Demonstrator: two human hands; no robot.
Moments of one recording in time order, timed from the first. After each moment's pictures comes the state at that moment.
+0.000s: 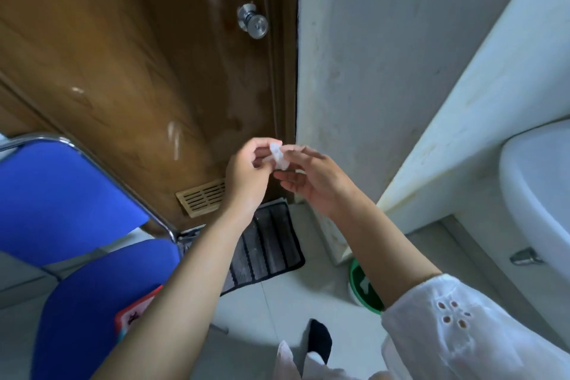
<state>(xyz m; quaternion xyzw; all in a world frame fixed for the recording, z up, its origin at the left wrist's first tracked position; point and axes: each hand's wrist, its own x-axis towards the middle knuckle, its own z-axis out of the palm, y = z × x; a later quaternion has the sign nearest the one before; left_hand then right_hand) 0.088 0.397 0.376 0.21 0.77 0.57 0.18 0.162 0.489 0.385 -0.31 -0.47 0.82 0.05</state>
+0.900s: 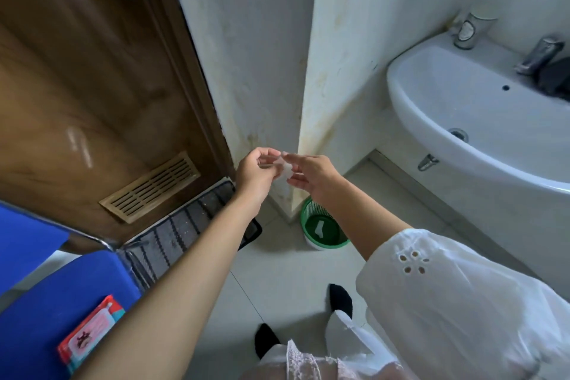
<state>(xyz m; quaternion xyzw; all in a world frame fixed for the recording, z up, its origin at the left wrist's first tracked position) 0.204 0.447 0.293 0.20 0.73 0.53 0.38 0.293 0.512 0.302 -0.53 -0.40 0.73 0.16</state>
